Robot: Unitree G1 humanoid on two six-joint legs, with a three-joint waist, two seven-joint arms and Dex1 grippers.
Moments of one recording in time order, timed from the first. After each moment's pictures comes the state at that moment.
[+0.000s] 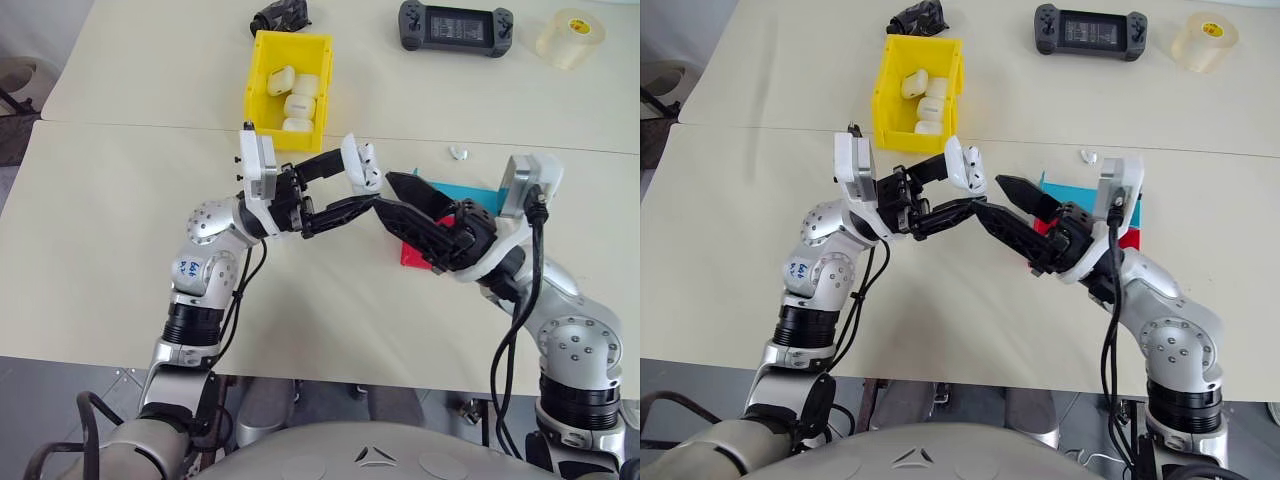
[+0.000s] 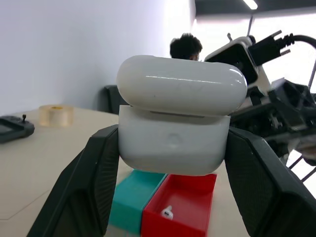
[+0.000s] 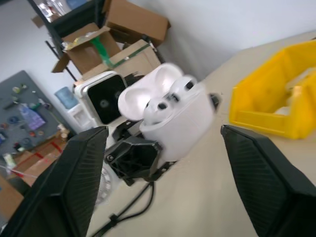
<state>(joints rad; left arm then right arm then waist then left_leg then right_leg) -0.47 0.25 -0.05 0.01 -0.50 0.17 -1.00 -0.13 -0.49 -0.18 -0.53 1.17 0.66 0.53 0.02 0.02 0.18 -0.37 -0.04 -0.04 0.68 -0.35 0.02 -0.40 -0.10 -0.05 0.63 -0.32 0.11</state>
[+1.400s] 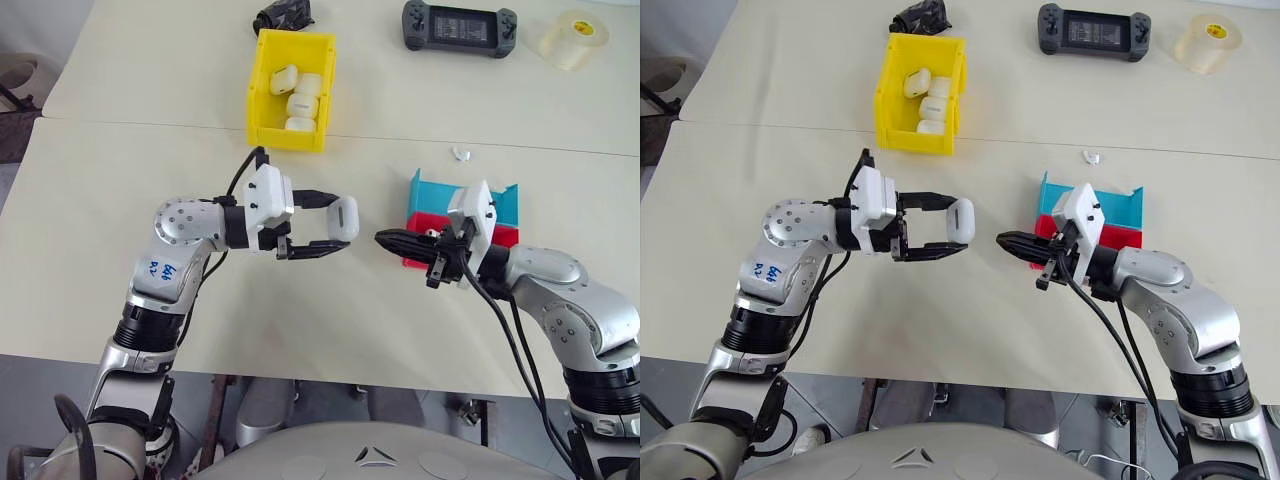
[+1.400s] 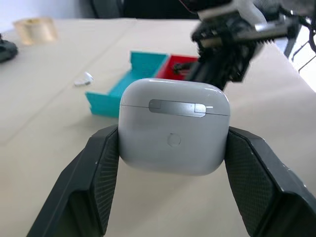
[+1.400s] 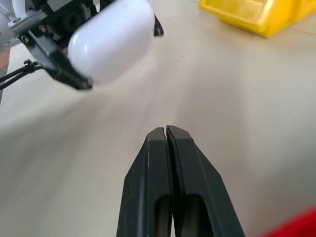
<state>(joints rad) -0.46 0.42 -0.12 -0.11 -0.34 0.27 -0.99 -0.15 -0.65 -0.03 -0.42 0.73 0.64 0.76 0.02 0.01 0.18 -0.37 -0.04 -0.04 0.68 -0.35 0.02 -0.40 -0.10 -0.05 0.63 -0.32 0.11</state>
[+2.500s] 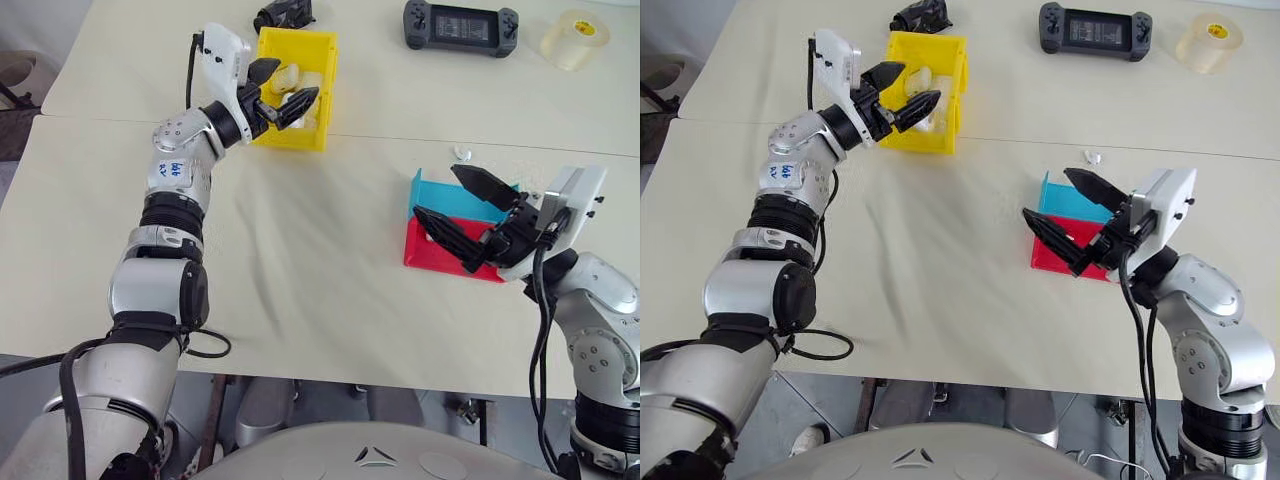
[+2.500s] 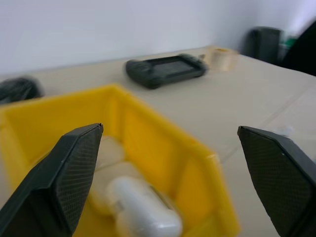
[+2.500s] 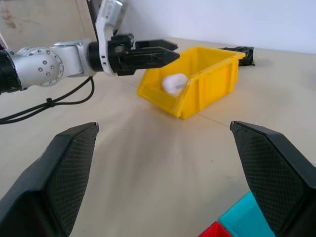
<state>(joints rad) -1.03 0.31 0.11 0.88 -0.24 -0.04 -0.83 -0.03 -0.55 -0.24 -0.55 0.75 0.47 0.65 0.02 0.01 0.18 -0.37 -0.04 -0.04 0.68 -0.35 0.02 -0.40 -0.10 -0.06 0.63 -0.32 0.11</state>
